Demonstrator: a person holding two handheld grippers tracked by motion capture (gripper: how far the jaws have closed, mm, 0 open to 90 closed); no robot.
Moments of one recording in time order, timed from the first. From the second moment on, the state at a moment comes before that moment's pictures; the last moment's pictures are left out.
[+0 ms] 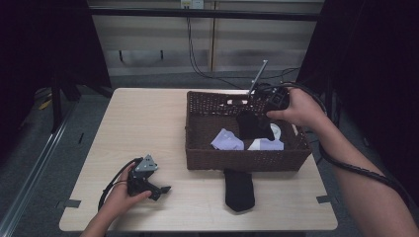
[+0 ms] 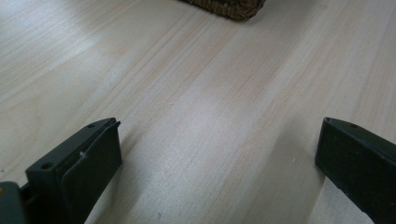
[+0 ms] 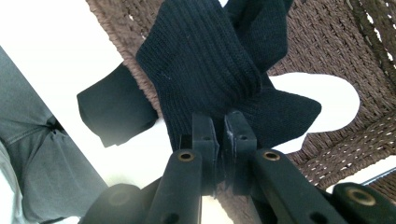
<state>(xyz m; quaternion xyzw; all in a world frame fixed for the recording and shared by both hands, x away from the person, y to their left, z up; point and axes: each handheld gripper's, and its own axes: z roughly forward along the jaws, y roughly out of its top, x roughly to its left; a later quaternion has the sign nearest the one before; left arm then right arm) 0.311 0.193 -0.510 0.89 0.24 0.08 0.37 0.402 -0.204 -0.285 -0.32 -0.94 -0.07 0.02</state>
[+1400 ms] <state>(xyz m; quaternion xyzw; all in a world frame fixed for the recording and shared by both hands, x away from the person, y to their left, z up) 0.311 0.193 -0.510 0.89 0.24 0.09 0.37 0.298 -0.136 -0.308 -0.16 -0.98 -0.10 0.05</state>
